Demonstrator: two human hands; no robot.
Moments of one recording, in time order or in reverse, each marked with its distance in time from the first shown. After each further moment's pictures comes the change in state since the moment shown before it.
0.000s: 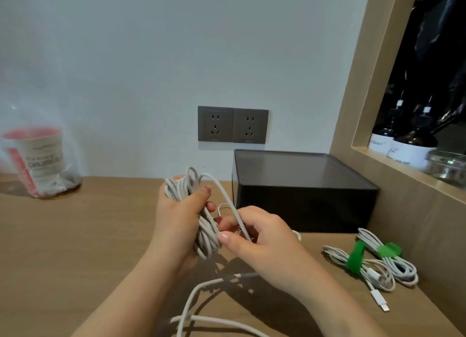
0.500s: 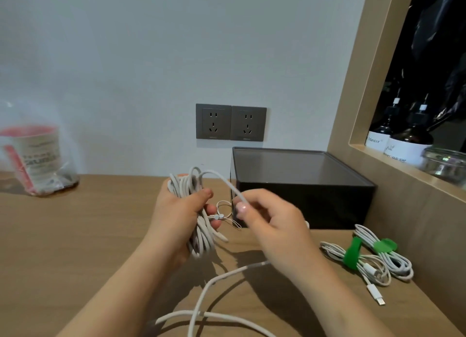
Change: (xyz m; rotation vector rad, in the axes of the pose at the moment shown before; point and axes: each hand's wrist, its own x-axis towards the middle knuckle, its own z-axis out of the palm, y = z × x) left_hand 0.007 -0.003 -0.006 0.107 -0.033 -0.026; right_hand -0.001 0.002 -0.006 -0.014 0.238 -0.097
